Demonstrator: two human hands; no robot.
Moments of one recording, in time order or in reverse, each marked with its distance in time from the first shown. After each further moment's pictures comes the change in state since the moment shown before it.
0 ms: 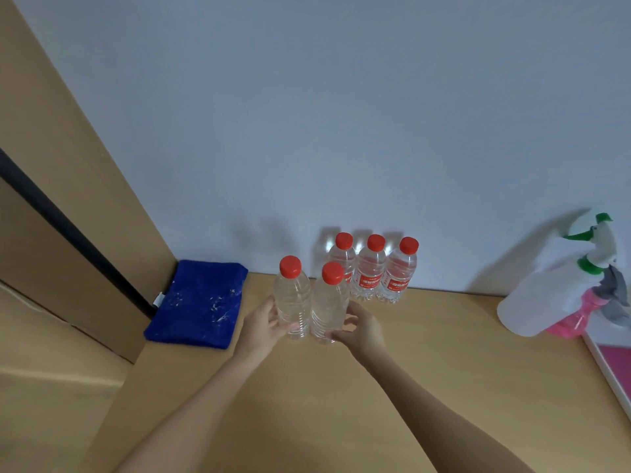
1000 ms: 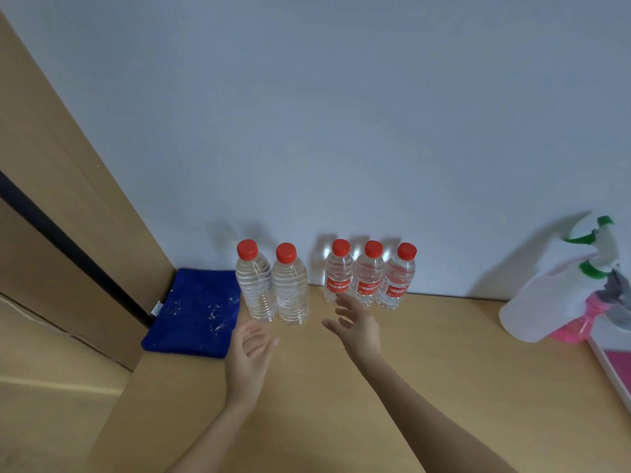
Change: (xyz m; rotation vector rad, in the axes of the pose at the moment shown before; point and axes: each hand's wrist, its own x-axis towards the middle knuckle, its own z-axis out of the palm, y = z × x) left_hand -0.044 -0.008 0.009 -0.279 0.336 -0.067; right_hand 0.011 -0.005 0.009 0.224 0.104 -0.069
